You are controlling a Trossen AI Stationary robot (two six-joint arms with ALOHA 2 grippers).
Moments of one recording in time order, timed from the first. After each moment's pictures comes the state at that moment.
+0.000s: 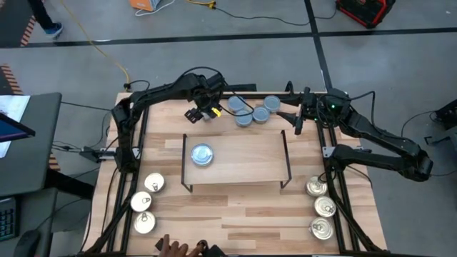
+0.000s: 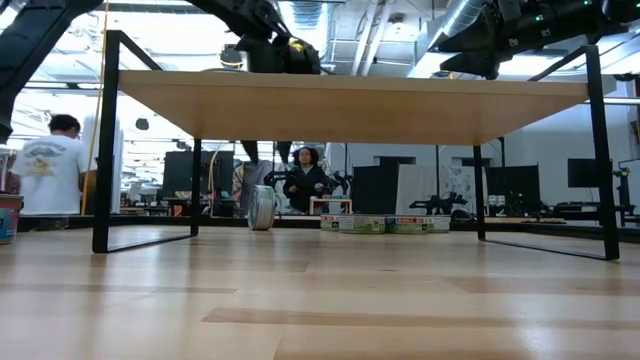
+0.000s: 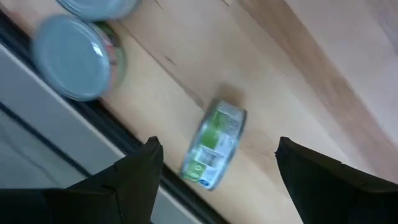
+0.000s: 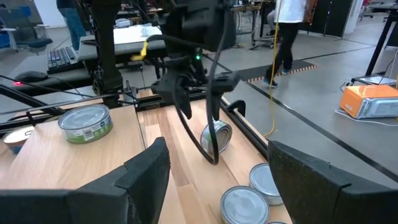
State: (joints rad) left arm 0.52 1.93 1.78 -1.15 -0.14 1.31; right arm -0.61 0.73 0.65 -0.05 -0.29 -0.02
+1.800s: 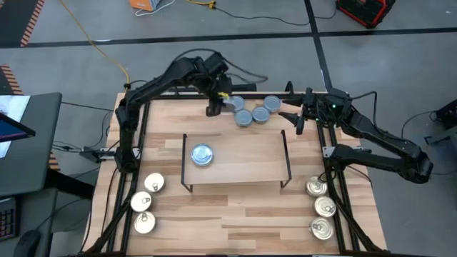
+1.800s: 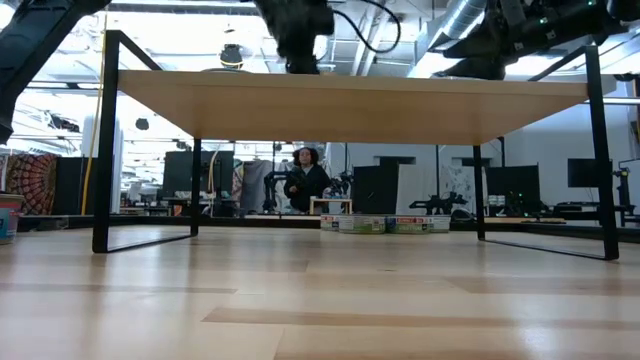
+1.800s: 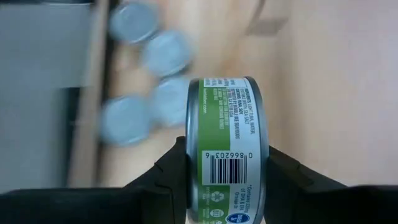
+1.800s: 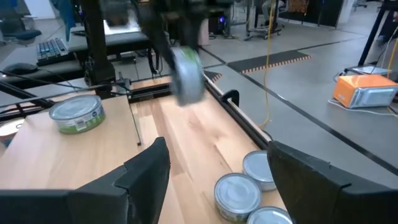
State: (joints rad) left arm 0.49 1.96 2.22 -1.26 0.19 0.45; right arm -0.64 0.71 0.65 -0.12 -0.29 -0.03
